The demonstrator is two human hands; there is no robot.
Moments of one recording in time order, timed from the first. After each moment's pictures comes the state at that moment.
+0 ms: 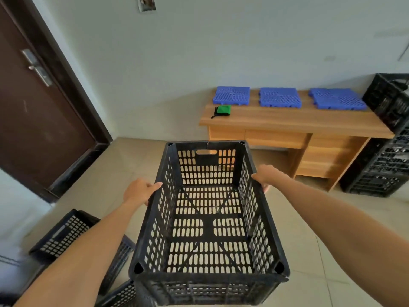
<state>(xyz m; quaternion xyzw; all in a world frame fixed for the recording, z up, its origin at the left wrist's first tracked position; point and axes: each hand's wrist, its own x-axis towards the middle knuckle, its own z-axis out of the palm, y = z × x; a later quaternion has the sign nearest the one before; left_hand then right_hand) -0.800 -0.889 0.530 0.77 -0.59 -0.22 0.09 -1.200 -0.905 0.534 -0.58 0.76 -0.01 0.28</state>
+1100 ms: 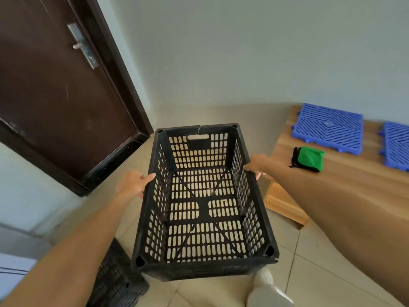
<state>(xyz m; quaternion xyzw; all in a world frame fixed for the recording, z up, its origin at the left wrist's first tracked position) -0.628 -1.366 0.539 0.88 -0.39 -0.26 0.10 -0.975 -1.519 0.517 -0.69 0.62 0.05 0.37</state>
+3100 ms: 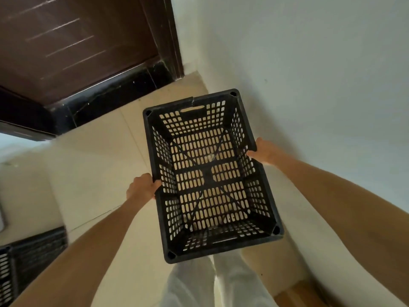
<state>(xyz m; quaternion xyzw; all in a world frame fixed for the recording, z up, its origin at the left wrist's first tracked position) -0.301 -2.019 0.168 0.91 -0.13 -0.40 0.01 -0.484 -2.339 0.182 -0.78 0.46 0.29 0.32</state>
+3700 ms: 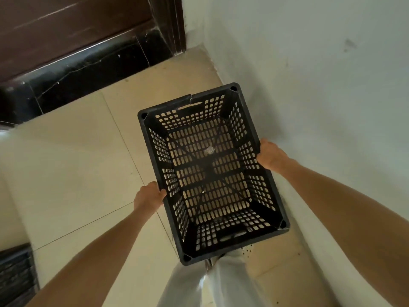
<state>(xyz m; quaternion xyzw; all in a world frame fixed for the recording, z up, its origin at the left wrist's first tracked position) -0.262 -2.034 -0.047 0.89 -0.11 -0.44 0.03 -0.418 -2.353 -0.034 -0.79 0.47 0.29 0.28</state>
